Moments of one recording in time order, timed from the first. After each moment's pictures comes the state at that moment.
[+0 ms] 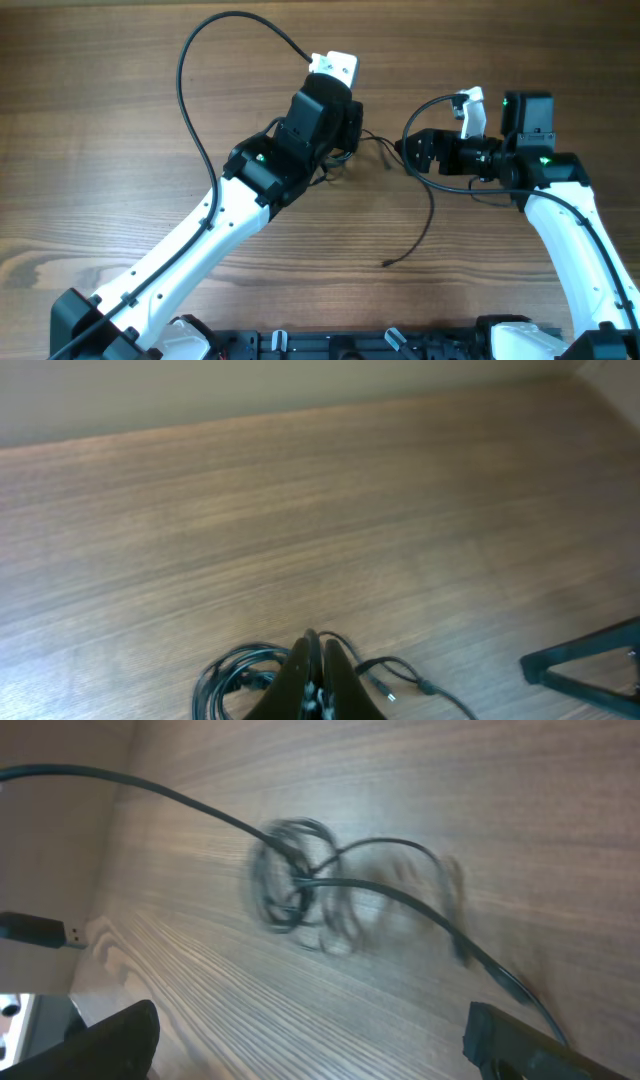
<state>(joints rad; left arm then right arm) -0.69 1.49 1.29 -0.39 -0.19 -0.29 0.02 1.35 0.95 -0.55 -0.72 0.16</state>
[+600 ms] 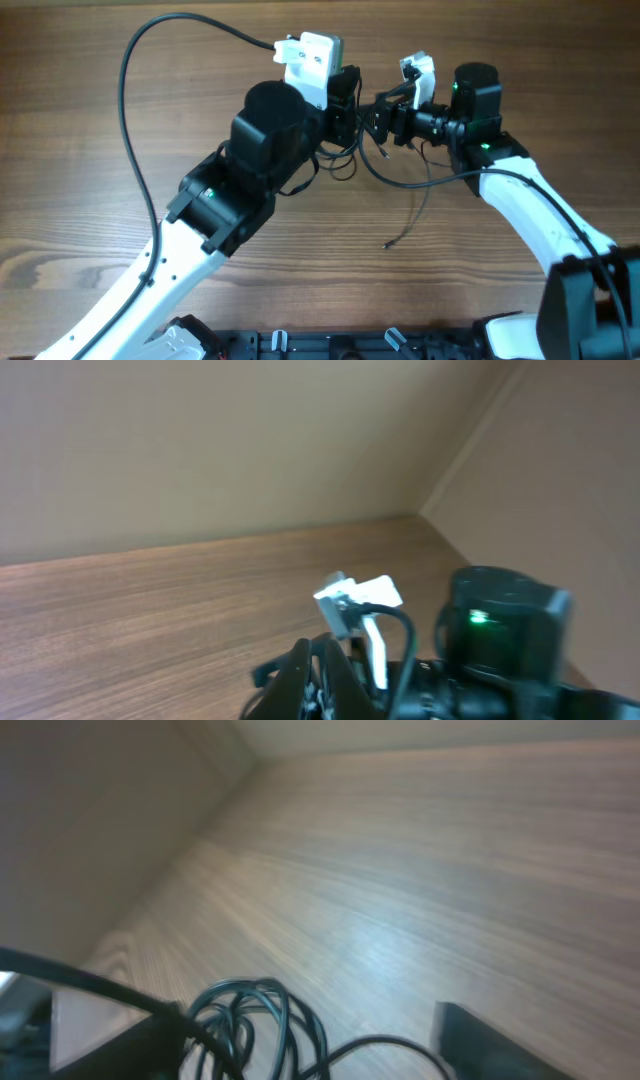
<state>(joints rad) -0.69 1.27 1.29 -0.24 -0.06 -0.34 0.20 1.59 0.95 0.15 -0.79 0.24</state>
